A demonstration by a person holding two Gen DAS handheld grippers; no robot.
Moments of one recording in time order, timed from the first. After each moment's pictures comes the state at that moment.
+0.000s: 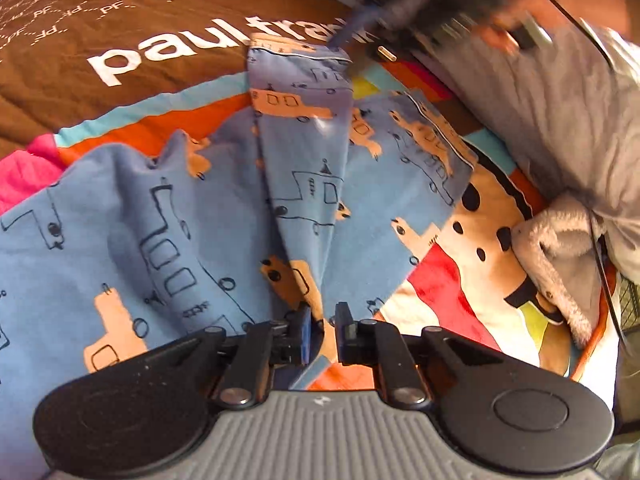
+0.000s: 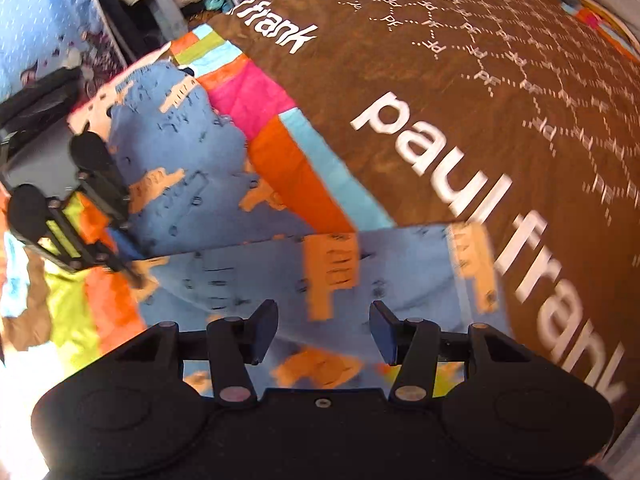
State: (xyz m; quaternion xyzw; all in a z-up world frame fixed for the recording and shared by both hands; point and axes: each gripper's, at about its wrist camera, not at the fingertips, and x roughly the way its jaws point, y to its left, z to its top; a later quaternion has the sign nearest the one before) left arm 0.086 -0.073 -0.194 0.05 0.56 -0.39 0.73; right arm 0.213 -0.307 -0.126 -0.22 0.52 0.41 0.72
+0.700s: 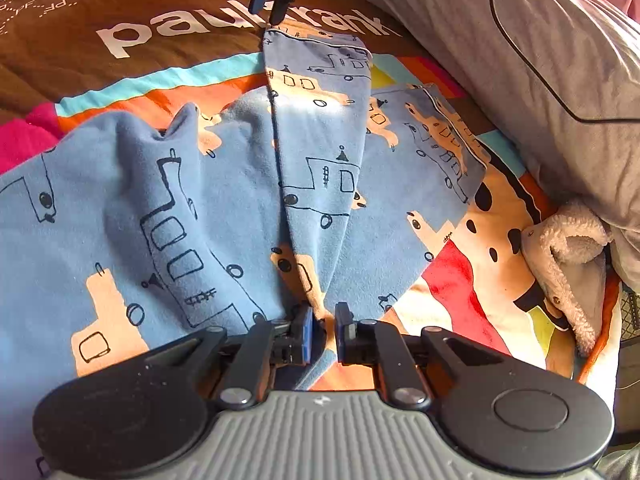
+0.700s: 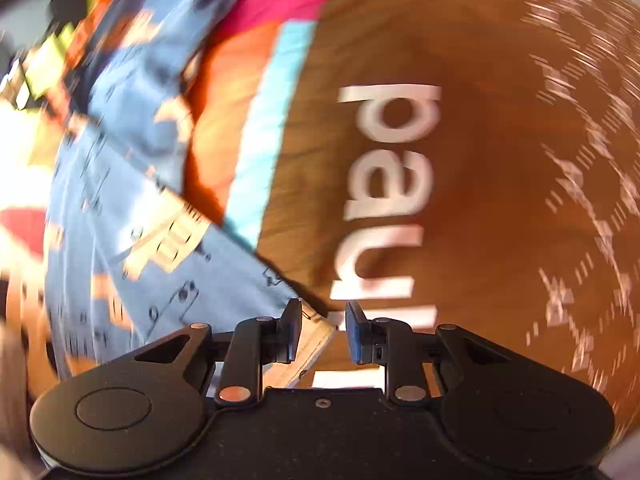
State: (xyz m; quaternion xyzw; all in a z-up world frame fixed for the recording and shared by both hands) left arm 0.090 -0.068 -0.210 0.03 0.57 -0.39 0.72; right arm 0.325 -0.224 -0.177 -0.54 0.49 0.55 0.41
